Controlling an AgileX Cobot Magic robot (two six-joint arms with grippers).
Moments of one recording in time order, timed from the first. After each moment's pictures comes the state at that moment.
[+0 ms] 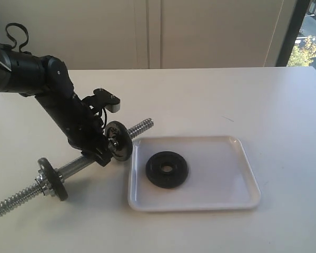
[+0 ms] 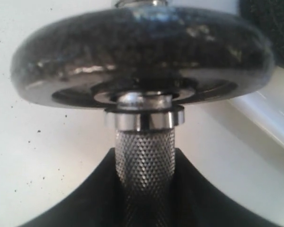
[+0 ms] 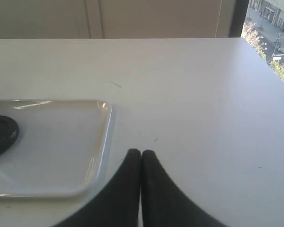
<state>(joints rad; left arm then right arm) -0.43 1.96 -1.32 -0.36 0.81 0.71 0.09 0.01 0.00 -0.05 0.35 0.11</state>
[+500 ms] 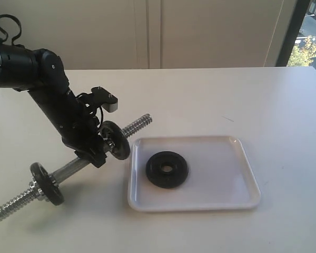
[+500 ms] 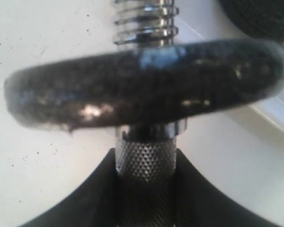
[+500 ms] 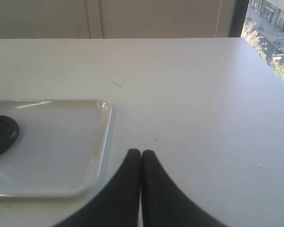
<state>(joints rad) -0.43 1.91 -1.31 -0.34 0.87 0.73 0.09 0.01 0.00 -0.05 0.35 0.11</state>
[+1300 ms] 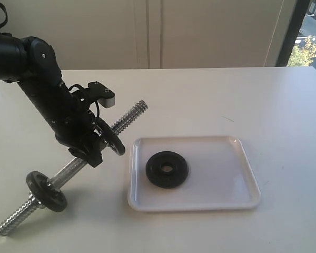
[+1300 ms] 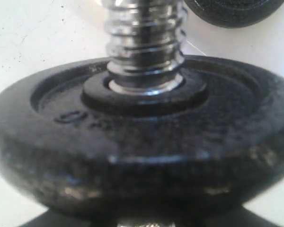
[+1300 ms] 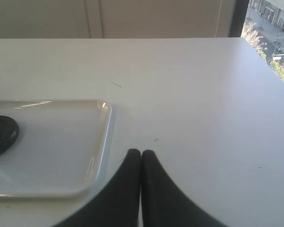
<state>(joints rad) -0.43 1.83 -1.29 -0.35 0.95 0.73 0.09 0.01 0.00 -0.05 0.35 0.11</state>
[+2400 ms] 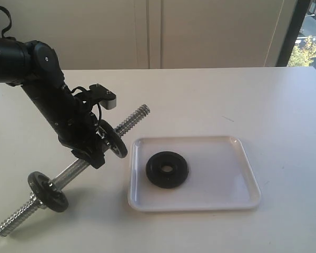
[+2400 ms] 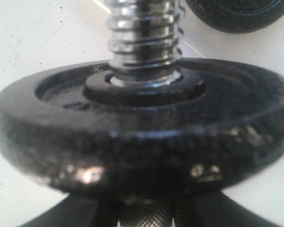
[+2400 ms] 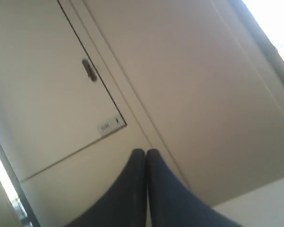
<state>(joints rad) -0.43 1.86 -1.29 -0.37 0.93 0.73 0.09 0.01 -0.01 0.05 -0.32 0.46</state>
